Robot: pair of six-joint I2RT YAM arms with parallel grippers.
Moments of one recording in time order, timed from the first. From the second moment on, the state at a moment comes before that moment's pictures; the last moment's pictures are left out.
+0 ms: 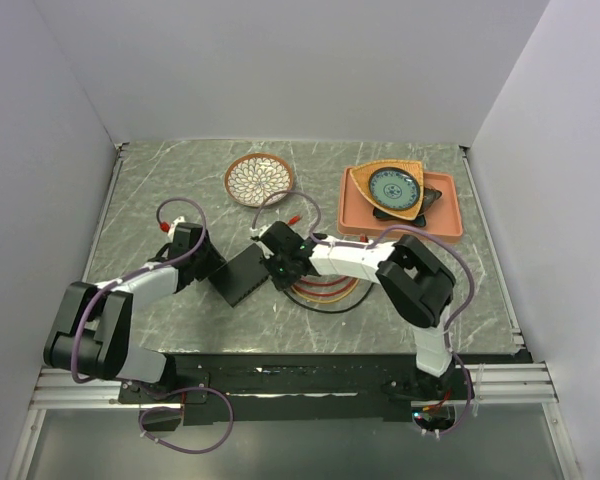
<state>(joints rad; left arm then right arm) -0.24 1.40 0.57 0.00 -0.07 -0.83 0.91 1.94 1.27 -0.37 -0.03 0.20</state>
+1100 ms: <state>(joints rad) -0.24 1.26 0.52 -0.10 -0.14 -0.85 0.91 1.93 1.30 -0.38 -0.06 0.24</state>
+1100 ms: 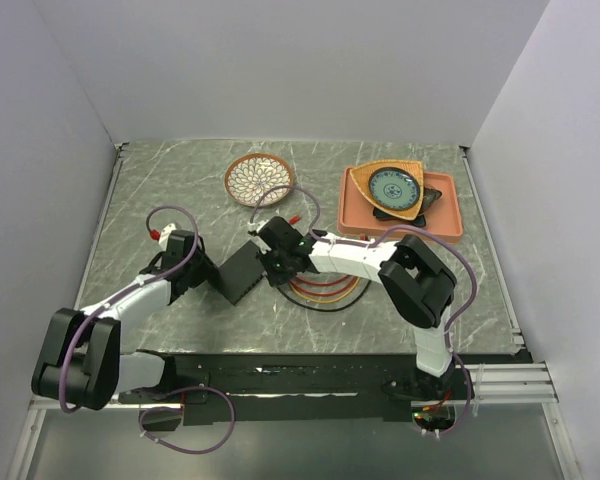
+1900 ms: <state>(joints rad) -0.24 1.26 0.69 -0.21 -0.16 -0.73 0.93 1.82 1.15 -0.31 -0.04 0.20</state>
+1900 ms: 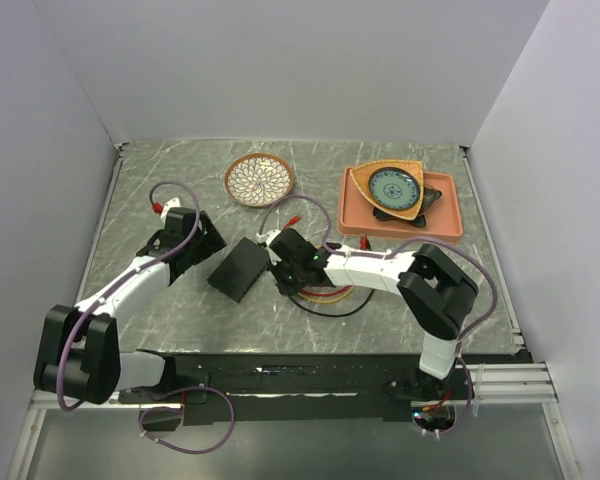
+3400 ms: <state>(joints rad) -0.13 1.49 0.61 0.12 0.34 -0.60 1.14 1.99 1.33 -0.35 0.20 0.09</state>
